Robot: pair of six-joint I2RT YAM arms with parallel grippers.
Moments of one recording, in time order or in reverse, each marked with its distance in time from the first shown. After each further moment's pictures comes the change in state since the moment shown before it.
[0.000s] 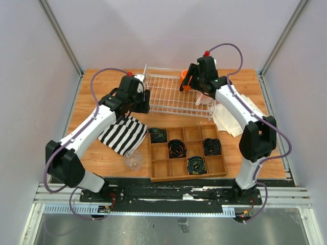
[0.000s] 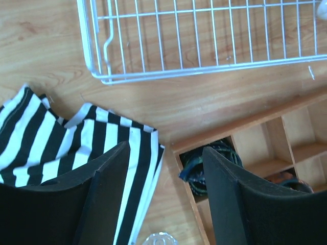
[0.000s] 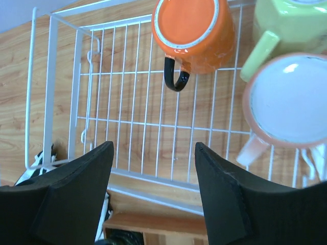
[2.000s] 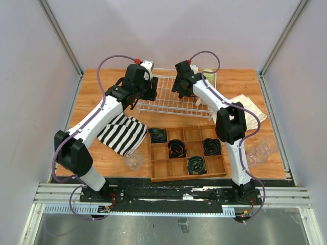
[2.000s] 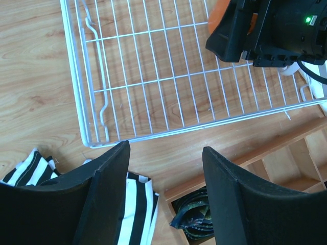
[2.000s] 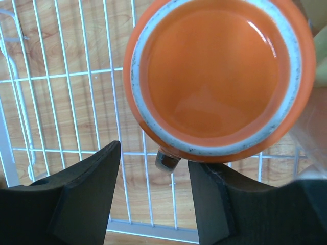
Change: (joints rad) left arm -0.020 0.104 0.164 0.093 -0.001 0.062; right arm 0.078 0.388 0.357 -0.244 0.121 0.083
